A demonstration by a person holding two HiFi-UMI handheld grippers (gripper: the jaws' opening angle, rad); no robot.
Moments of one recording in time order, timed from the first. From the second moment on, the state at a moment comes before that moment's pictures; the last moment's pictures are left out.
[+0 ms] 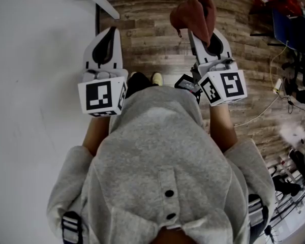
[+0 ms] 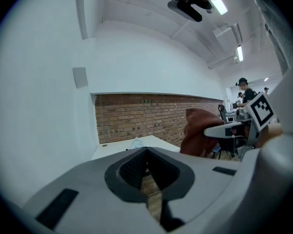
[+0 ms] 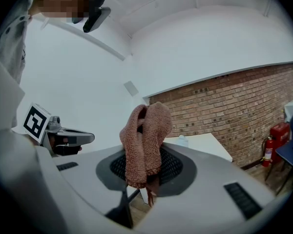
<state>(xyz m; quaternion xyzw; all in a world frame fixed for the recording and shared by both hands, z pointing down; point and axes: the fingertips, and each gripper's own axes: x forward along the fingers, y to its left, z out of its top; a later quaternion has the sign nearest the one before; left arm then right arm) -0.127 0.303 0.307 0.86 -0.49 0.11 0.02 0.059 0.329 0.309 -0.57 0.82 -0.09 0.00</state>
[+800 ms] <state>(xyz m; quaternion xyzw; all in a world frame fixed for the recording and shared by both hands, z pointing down) -0.131 0.283 0.296 0.87 -0.49 0.09 0.01 0.052 0.315 0.307 -0.57 0.82 -0.08 0.00</state>
